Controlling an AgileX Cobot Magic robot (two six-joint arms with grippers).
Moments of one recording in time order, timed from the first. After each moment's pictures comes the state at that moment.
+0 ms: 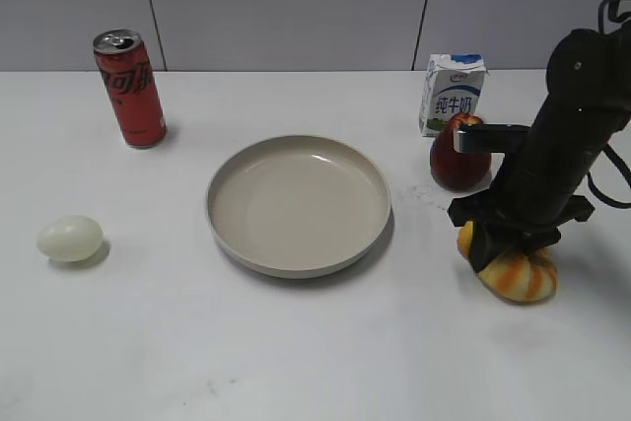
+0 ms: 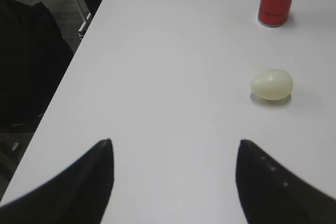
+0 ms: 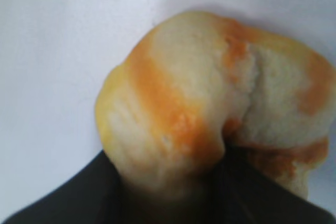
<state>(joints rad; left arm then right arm) -0.02 -0.01 -0.48 0.06 1.09 0.00 0.26 2.01 -1.11 0.26 0.77 -0.08</state>
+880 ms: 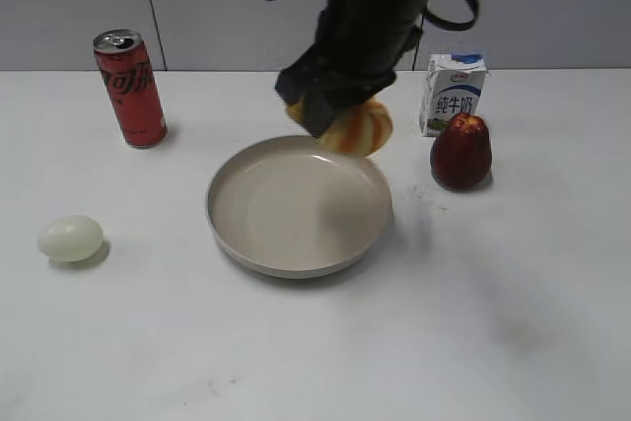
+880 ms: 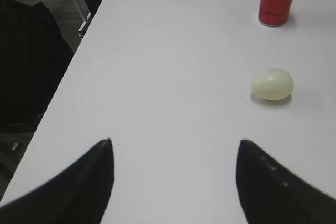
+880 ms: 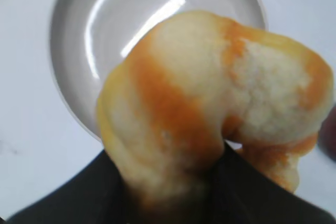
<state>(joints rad) -0.02 -0.01 -0.48 0.06 1.09 0.00 0.65 2.02 -1.74 0.15 1.03 -0.12</state>
